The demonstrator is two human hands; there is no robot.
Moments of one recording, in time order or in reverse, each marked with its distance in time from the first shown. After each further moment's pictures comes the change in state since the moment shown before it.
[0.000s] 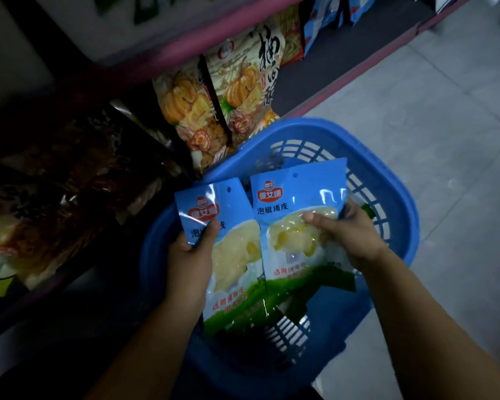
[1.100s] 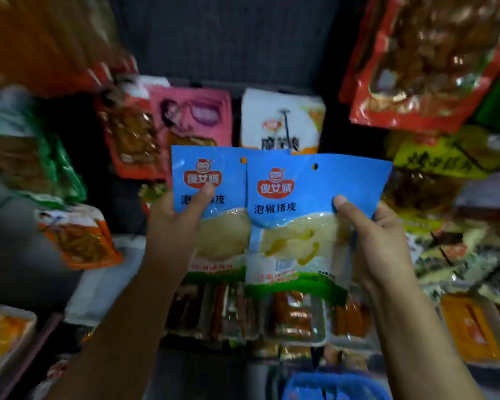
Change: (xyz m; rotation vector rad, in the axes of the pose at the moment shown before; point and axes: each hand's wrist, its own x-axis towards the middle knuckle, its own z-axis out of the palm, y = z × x) left_hand -0.484 0.608 -0.314 -0.344 0.598 0.923; right_hand -0.484 -0.648 0.283 0.173 -0.623 -0.604
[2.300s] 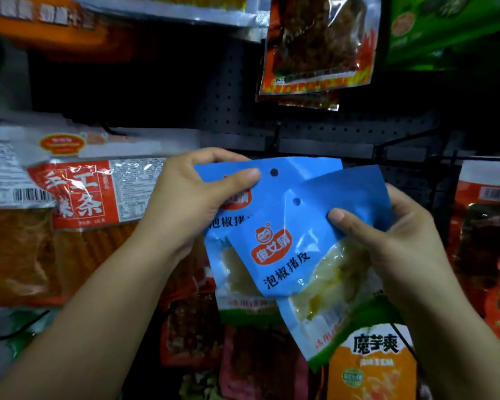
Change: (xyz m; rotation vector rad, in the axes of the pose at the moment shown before) left_hand 0.243 0.207 -0.067 -0.035 -0.261 0.504; right_hand 0.106 -0.134 0.256 -0.183 -0.240 -0.604
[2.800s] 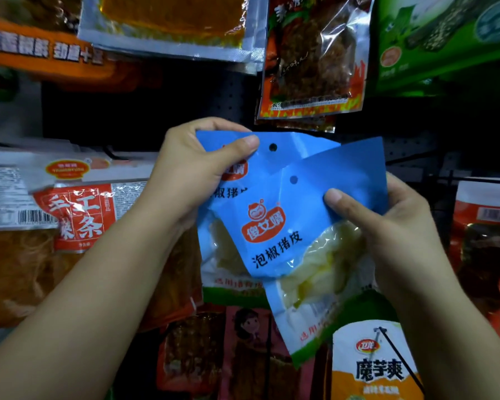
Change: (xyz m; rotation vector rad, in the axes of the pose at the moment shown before) left_hand 0.038 0.027 0.009 -0.021 0.029 0.117; right_hand 0.026 -0.019 0.006 0.101 0.006 -0.082
